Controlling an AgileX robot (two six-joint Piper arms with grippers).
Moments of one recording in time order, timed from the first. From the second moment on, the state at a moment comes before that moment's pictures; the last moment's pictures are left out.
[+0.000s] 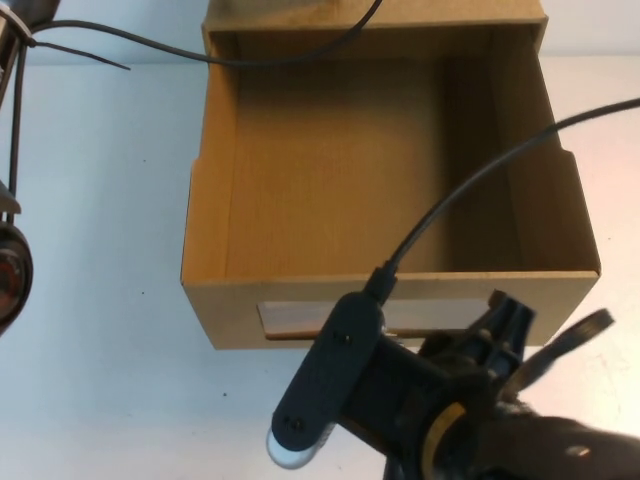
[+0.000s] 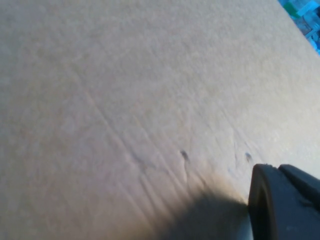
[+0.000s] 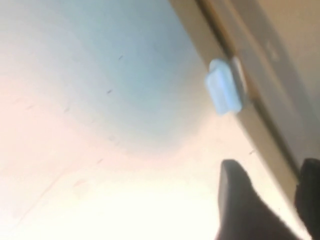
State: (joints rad) right arm 1.41 1.44 -1.14 -0.80 1.20 0.65; left arm -0.29 2.23 -2.56 -0.75 1.23 0.20
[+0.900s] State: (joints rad) right arm 1.30 1.15 -1.30 -0.78 1.23 0.57; left arm -0.29 1.82 -2.52 -0.54 1.27 0.27
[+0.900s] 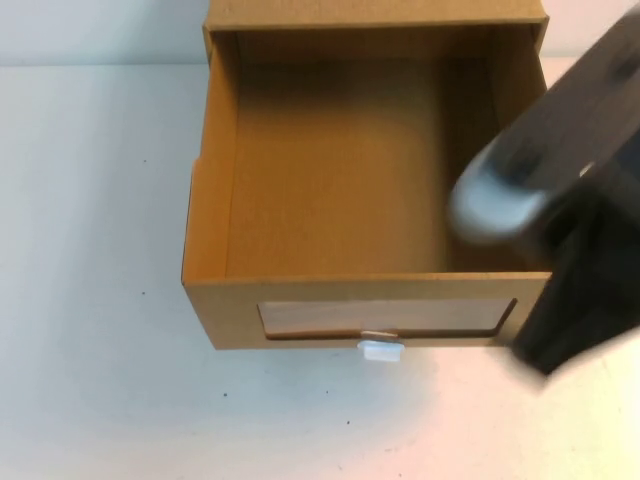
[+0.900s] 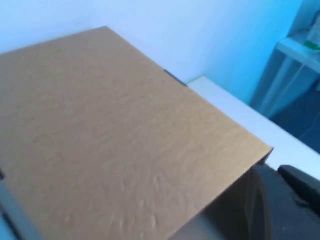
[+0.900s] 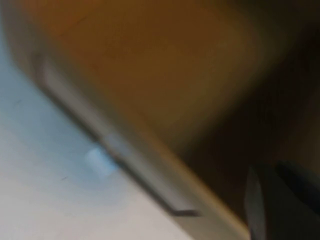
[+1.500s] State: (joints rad) right arm 0.37 1.11 -1.32 -0.42 1.07 0.29; left arm -0.29 1.05 -1.36 -0.33 0.96 0.40
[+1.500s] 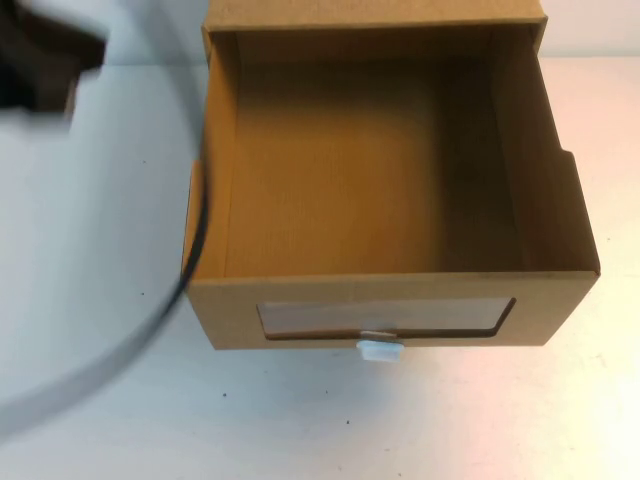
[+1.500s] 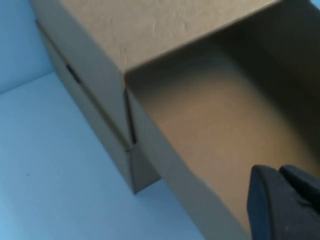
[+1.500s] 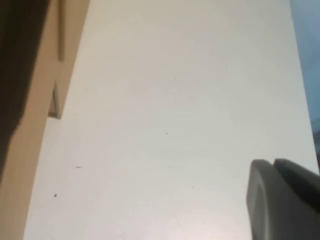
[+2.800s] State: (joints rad) right arm 0.19 1.07 -1.17 -0.14 0.84 0.14; left arm -0.29 0.07 0.03 -0.38 0.18 0.43
